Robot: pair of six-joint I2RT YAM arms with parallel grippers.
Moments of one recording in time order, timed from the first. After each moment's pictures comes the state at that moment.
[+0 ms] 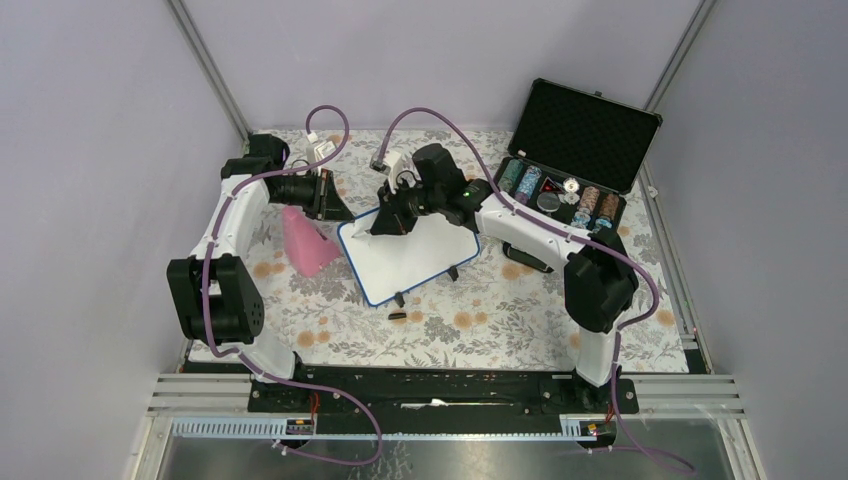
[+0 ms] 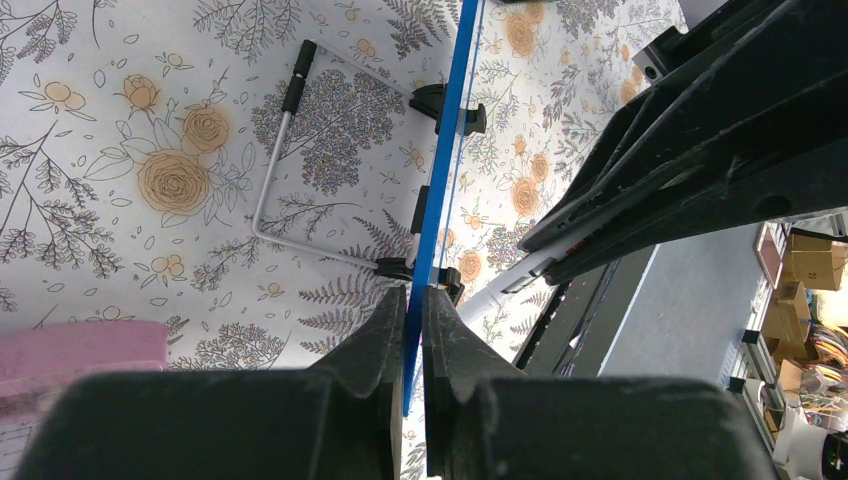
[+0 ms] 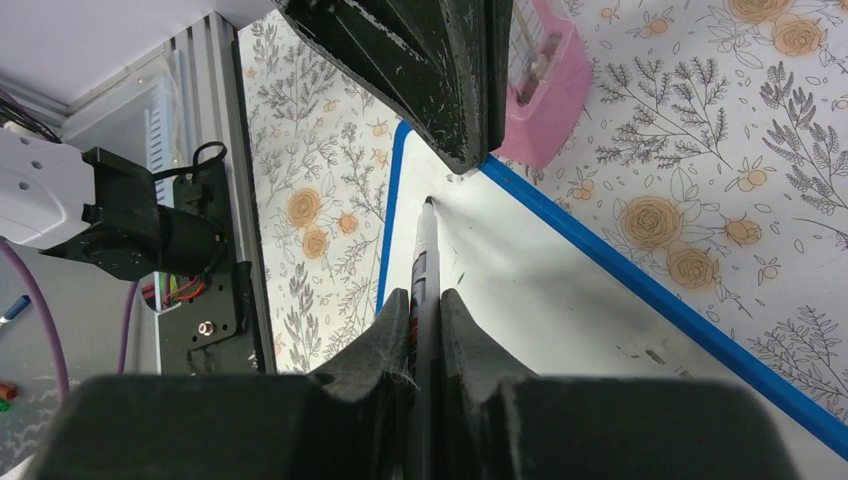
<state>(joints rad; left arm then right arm) 0.06 1.62 1.42 -0.99 0.99 0.37 0.78 1.89 1.59 -0.23 -0.62 0.07</state>
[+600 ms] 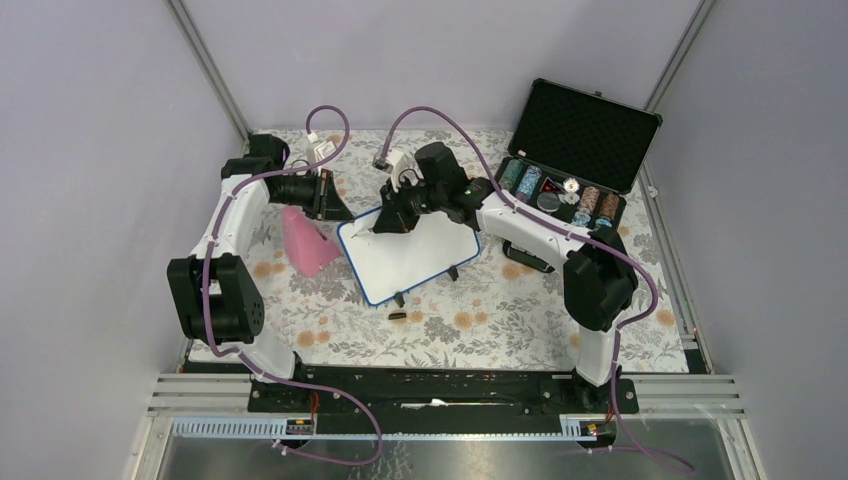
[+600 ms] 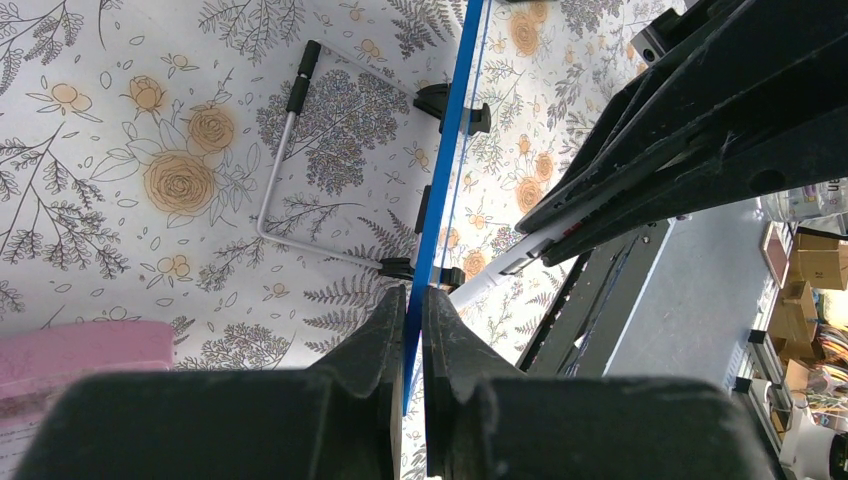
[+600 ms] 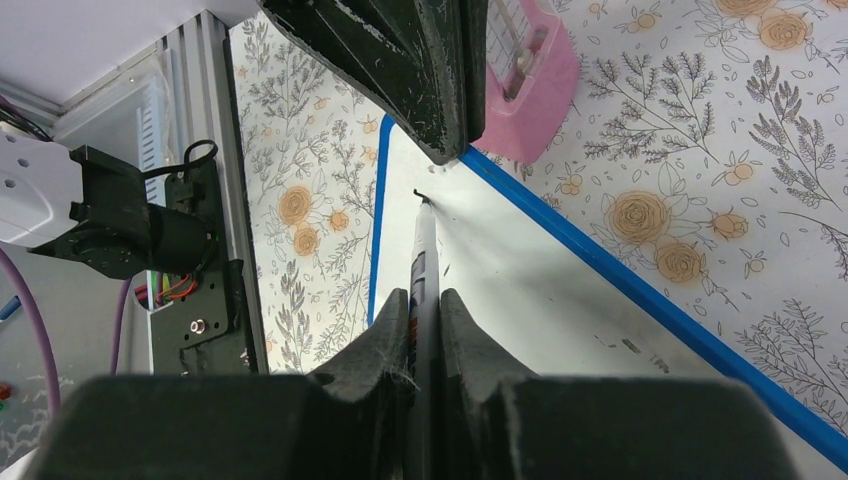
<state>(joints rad) 0.06 1.63 1.42 -0.99 0.99 0.38 0.76 1.90 1.59 -0.23 -0.62 0.05</state>
